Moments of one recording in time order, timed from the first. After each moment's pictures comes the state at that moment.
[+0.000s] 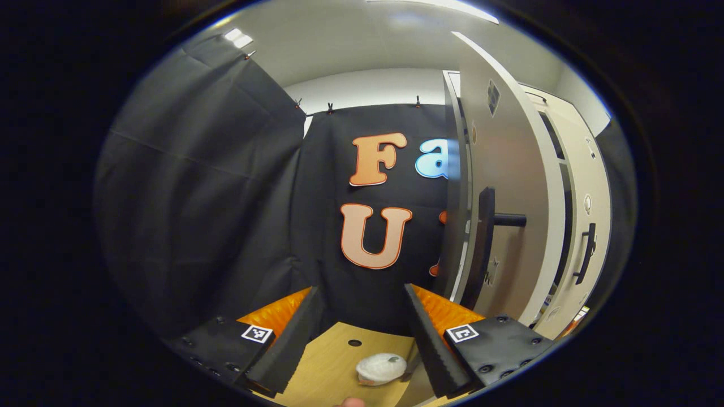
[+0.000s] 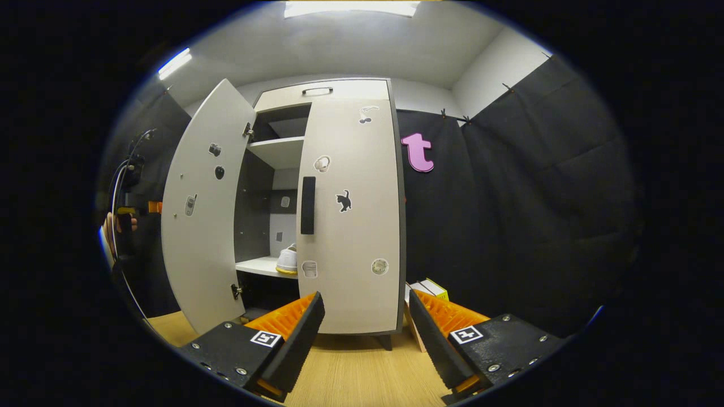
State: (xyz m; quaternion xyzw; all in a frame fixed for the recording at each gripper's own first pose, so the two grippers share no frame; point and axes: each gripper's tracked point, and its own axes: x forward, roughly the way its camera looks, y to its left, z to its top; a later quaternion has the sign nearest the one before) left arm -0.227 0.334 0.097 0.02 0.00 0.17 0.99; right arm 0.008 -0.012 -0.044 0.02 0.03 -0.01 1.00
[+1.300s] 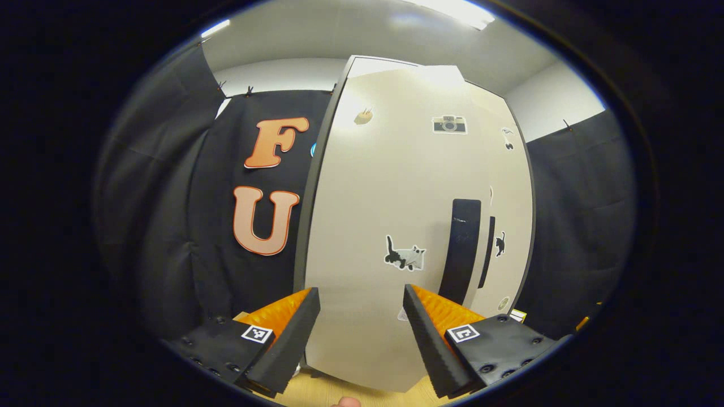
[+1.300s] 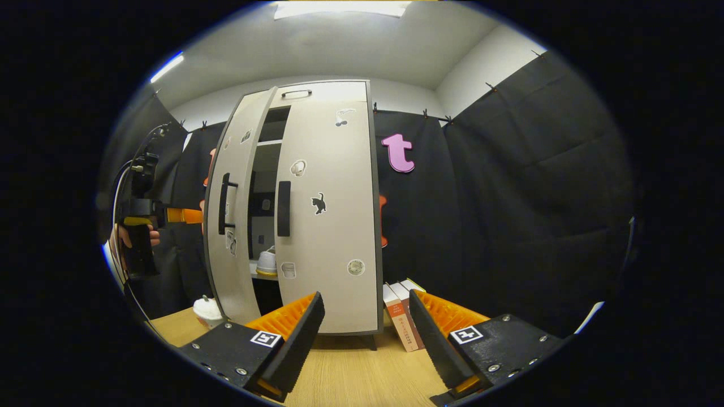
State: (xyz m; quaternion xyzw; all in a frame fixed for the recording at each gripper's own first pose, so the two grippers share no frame) left arm -0.176 0.109 0.062 -0.03 0.02 -0.06 1.00; right arm -0.006 -0.050 -0.042 0.02 0.04 -0.05 1.00
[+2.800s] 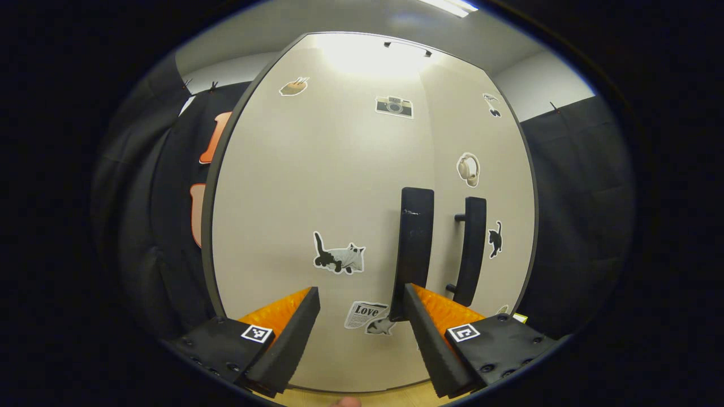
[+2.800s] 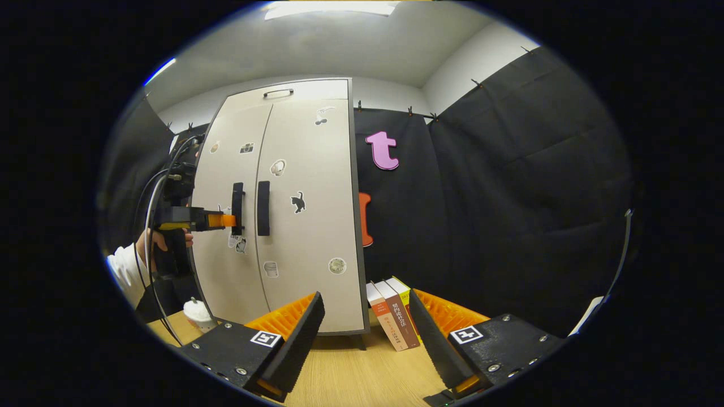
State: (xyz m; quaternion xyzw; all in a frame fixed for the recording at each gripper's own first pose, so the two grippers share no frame) left arm -0.103 0.028 0.042 0.00 0.03 -0.09 1.00; right arm -0.007 -0.078 -0.045 0.04 0.04 -0.08 1.00
